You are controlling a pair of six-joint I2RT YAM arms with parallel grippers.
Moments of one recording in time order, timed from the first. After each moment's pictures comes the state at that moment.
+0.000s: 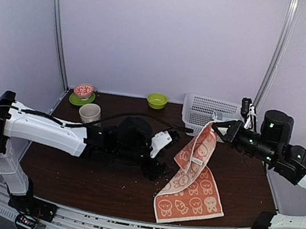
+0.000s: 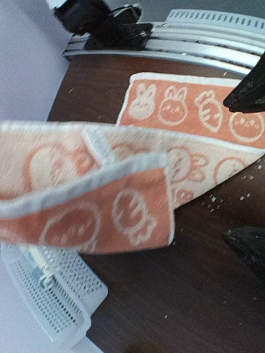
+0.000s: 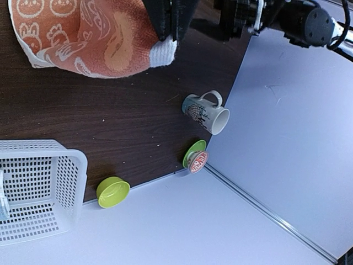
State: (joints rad) left arm -1.19 1.67 1.13 0.00 0.00 -0.08; right arm 0.78 0.87 0.86 -0.25 0.06 0.79
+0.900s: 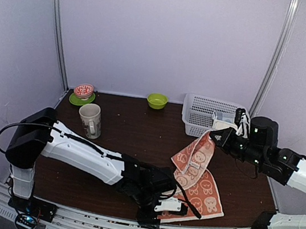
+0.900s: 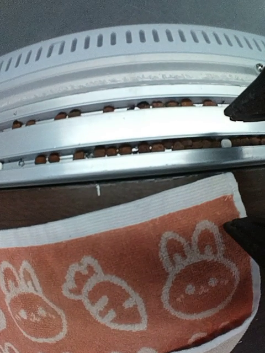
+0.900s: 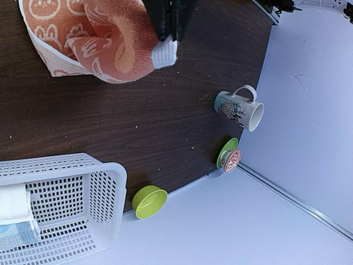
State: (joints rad) left arm -1.37 1.99 1.33 -0.48 0.29 0.21; right arm 0.73 0.94 0.76 -0.20 0.11 0.83
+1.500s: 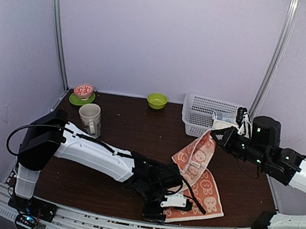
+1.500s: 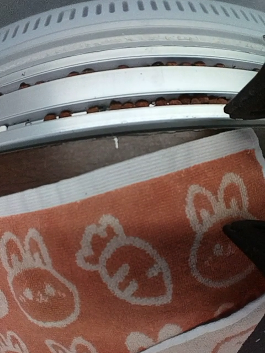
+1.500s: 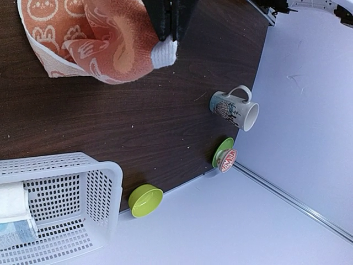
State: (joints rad) left arm -1.33 2.10 1.45 -0.53 0.26 0.26; right arm 0.73 0.92 0.77 -0.21 0.10 0.83
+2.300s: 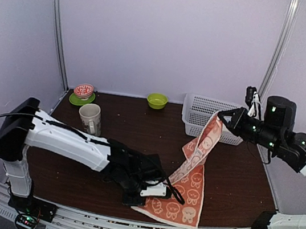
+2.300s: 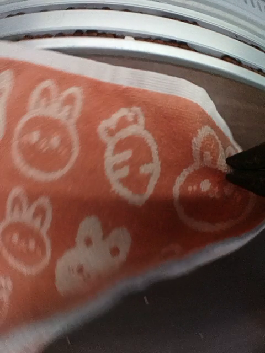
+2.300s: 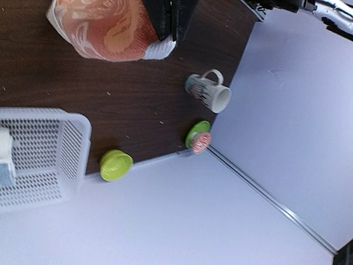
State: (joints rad) left arm -1.30 1.88 1.28 -0.65 -0.01 0.24; right arm 0.71 0.94 0.99 -0.34 0.08 0.74
